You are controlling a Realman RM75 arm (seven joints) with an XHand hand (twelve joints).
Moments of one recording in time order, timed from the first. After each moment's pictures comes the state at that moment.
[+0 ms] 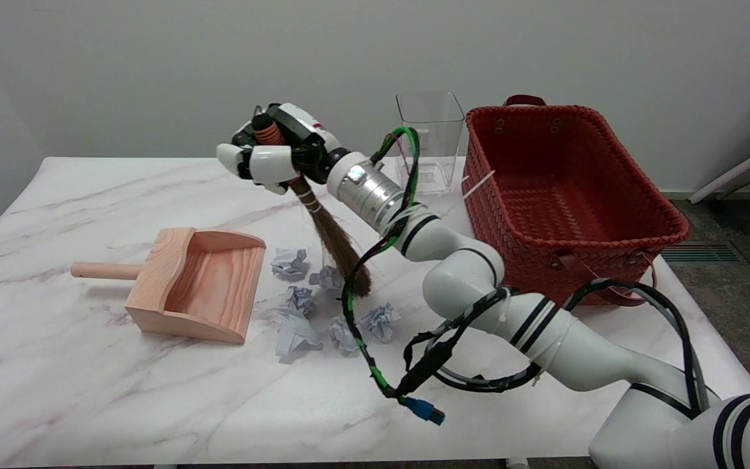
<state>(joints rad) 0.54 -1.40 -2.11 1.28 0.58 0.09 1.13</state>
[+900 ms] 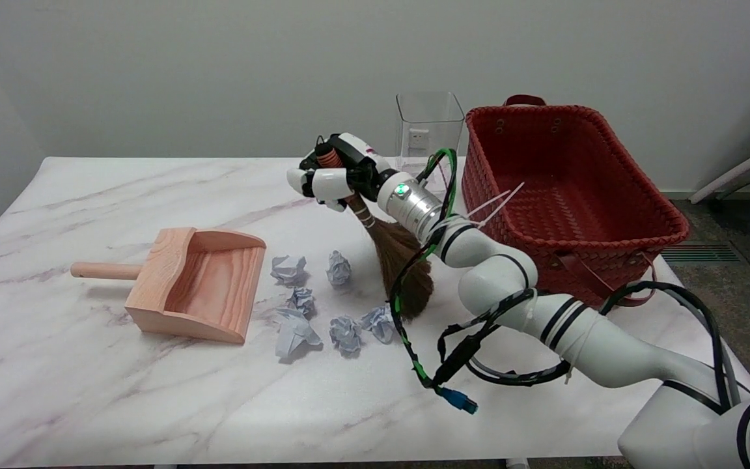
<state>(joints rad) 0.51 -1.29 -2.07 1.17 0.59 0.11 1.15</state>
